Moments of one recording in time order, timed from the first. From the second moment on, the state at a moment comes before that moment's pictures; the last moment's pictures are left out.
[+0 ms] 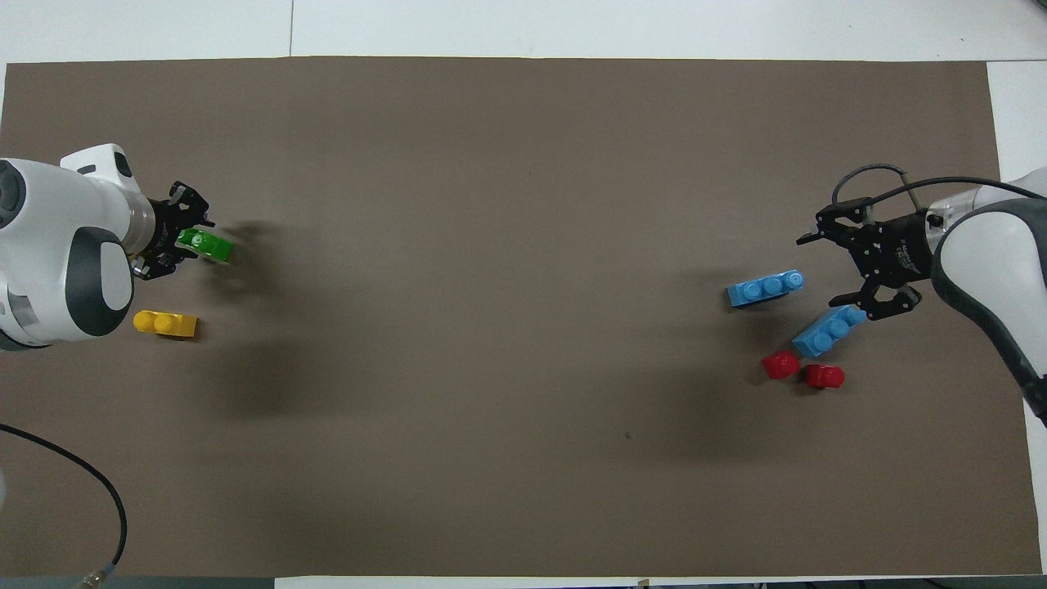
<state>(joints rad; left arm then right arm) 0.03 0.33 0.01 -1.96 0.00 2.42 -0.94 -0.13 0.12 0.02 -1.94 0.39 1.93 0.71</state>
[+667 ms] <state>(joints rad) 0.04 0.32 0.01 -1.89 0.00 2.38 -0.75 -0.07 -0.09 0.05 -1.81 0.10 1.68 0.23</state>
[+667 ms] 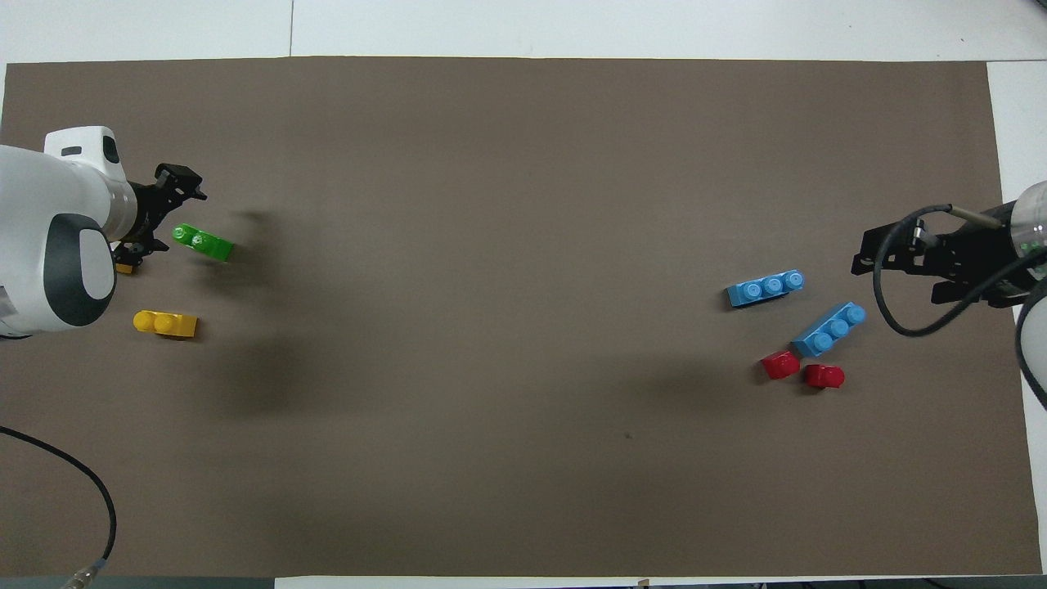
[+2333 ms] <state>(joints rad) 0.03 -0.08 -0.05 -1.67 0.00 1.64 0.00 -0.07 -0.07 0.04 -1.68 -0.01 1.61 0.03</state>
